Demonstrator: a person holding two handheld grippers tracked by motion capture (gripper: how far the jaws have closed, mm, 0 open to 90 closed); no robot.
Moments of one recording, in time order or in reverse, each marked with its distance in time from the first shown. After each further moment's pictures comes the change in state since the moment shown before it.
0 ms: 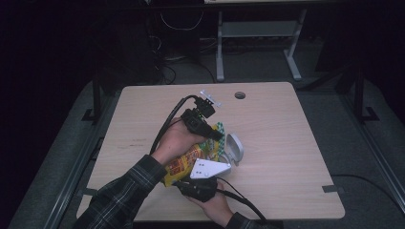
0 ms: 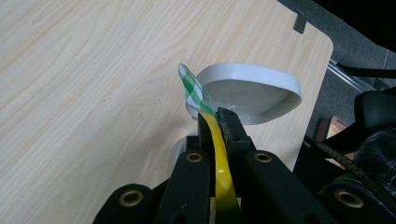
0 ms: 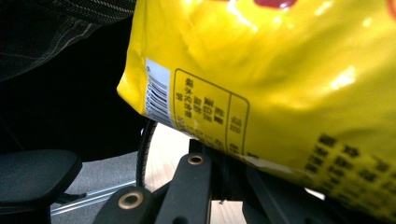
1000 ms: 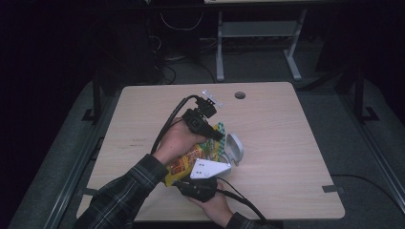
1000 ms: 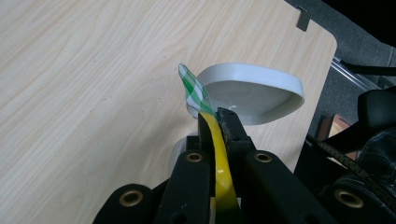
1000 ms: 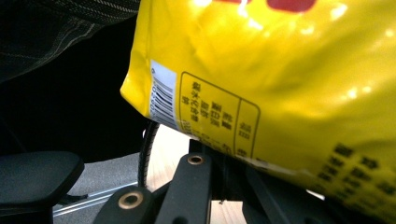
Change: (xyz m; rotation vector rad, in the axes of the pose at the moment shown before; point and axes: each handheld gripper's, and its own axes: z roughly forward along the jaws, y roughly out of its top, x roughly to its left) left arm -0.001 0.002 0.002 0.014 0.009 -0.002; right arm 0.000 0.001 0.000 -0.009 0.004 -0.006
